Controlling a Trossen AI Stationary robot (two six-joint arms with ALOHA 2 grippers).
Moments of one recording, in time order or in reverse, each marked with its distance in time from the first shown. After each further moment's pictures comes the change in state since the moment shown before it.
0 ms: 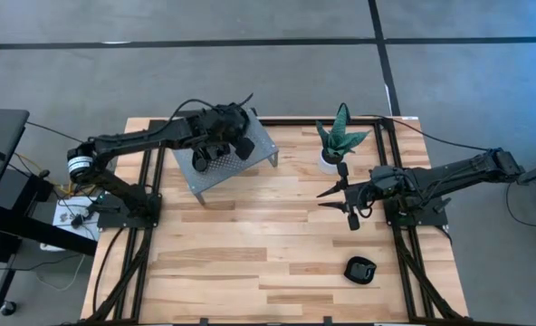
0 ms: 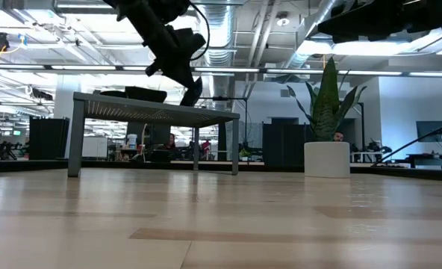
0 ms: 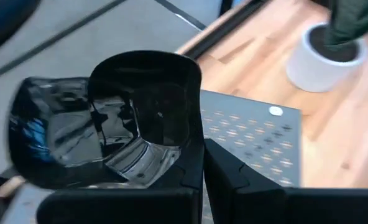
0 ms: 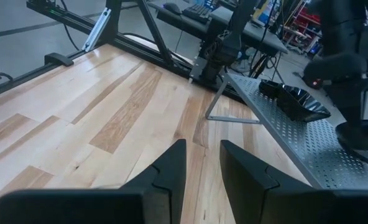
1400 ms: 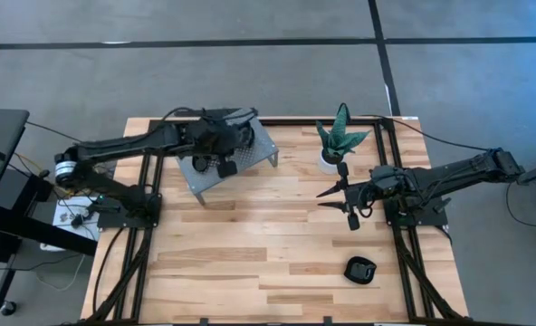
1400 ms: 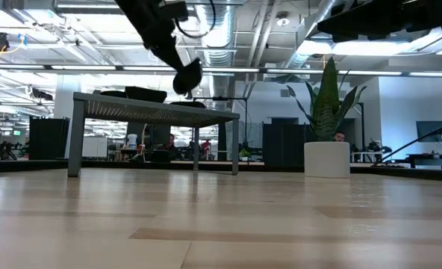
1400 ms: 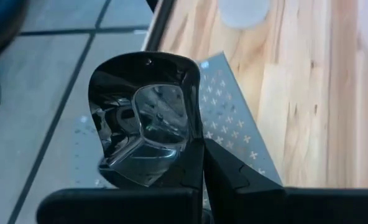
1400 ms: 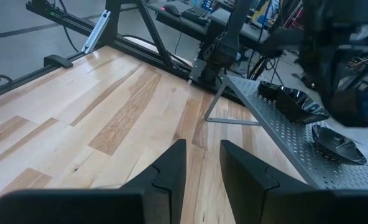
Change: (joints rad) left arm -0.115 -0.133 0.003 -0.161 0.036 0.498; right arm 0.000 0.000 0.000 0.008 0.000 -0.001
